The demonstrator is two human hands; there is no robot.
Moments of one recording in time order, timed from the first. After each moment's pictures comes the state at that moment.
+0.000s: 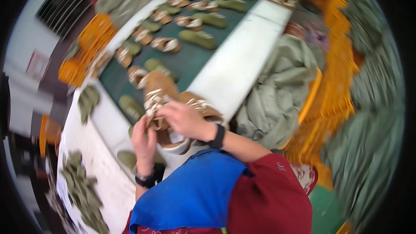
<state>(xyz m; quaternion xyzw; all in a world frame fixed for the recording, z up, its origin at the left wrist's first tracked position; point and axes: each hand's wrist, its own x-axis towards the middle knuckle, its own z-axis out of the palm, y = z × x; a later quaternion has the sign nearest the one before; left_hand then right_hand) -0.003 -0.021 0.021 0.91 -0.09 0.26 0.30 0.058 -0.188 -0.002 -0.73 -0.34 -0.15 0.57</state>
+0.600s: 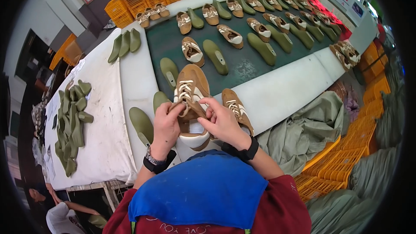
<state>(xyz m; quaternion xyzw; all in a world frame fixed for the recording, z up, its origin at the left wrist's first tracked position) -0.043 0.002 0.016 0.92 0.03 0.32 0.23 0.050 -0.167 0.010 -0.73 -0.35 0.15 0.57</state>
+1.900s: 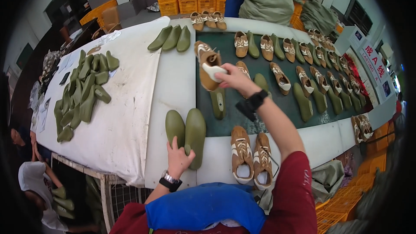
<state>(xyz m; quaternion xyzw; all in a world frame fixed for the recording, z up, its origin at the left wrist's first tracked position) -0.111 0.100 -0.126 0.91 0.33 0.22 0.15 0.207 0.089 0.047 -0.65 -0.40 0.38 0.52</state>
